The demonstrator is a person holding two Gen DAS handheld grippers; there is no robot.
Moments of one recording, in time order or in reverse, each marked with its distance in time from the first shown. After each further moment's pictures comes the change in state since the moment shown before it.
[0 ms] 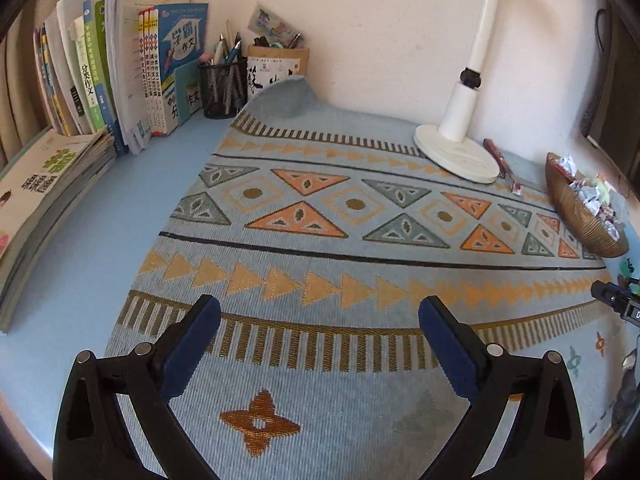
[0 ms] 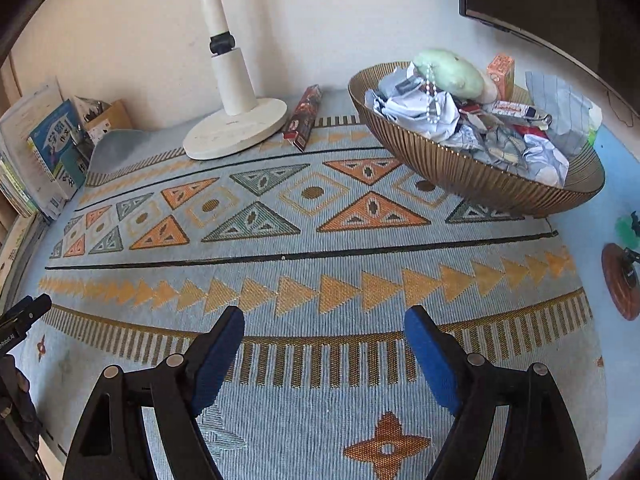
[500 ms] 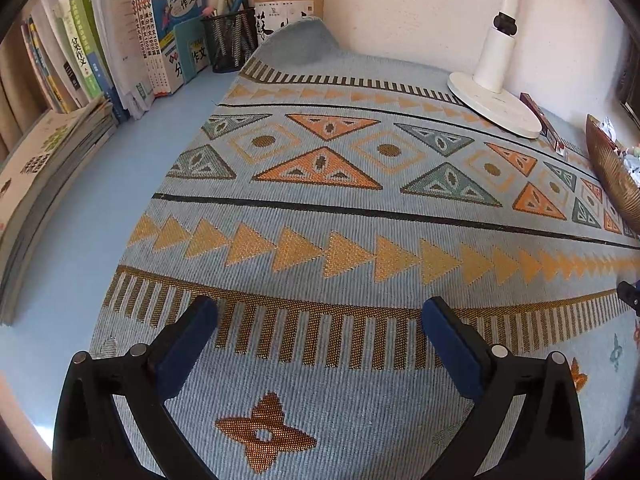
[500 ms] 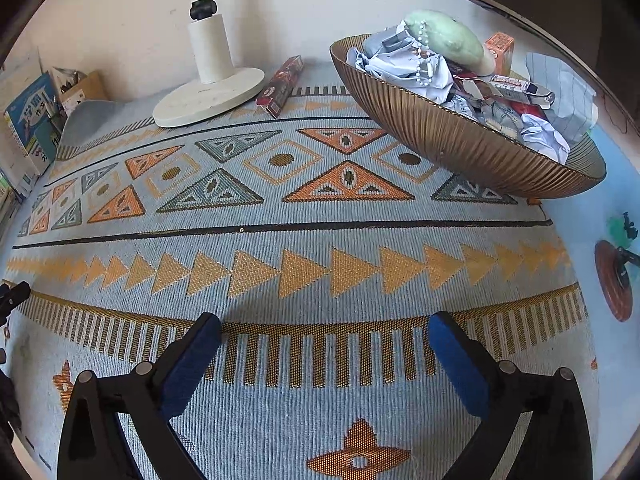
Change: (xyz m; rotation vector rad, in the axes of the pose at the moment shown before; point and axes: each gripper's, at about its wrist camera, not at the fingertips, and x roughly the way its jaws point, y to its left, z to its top) left arm 0.033 -0.001 -0.007 0.015 0.129 0.083; right arm 0.016 -0.008 -0.008 -0.046 0.050 -0.091
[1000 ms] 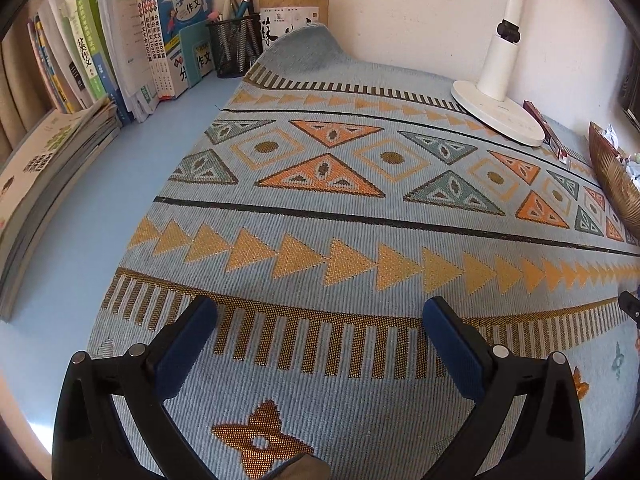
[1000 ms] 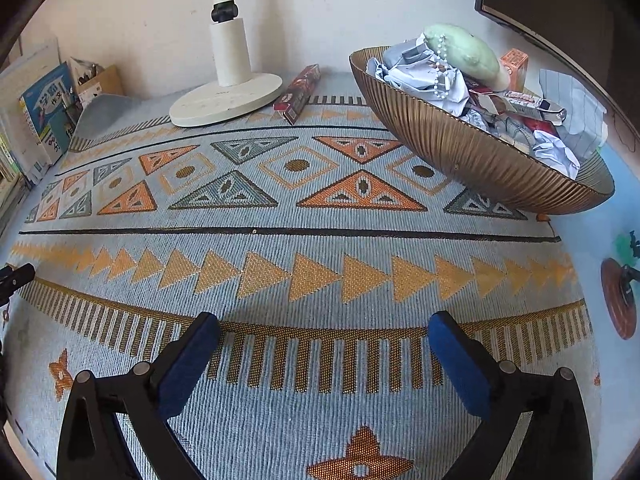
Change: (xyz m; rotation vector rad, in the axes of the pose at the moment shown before) left arm 0.000 0.001 0.000 -0.014 -0.031 0.006; right arm 0.000 0.004 -0.003 -0.051 -0.046 0.017
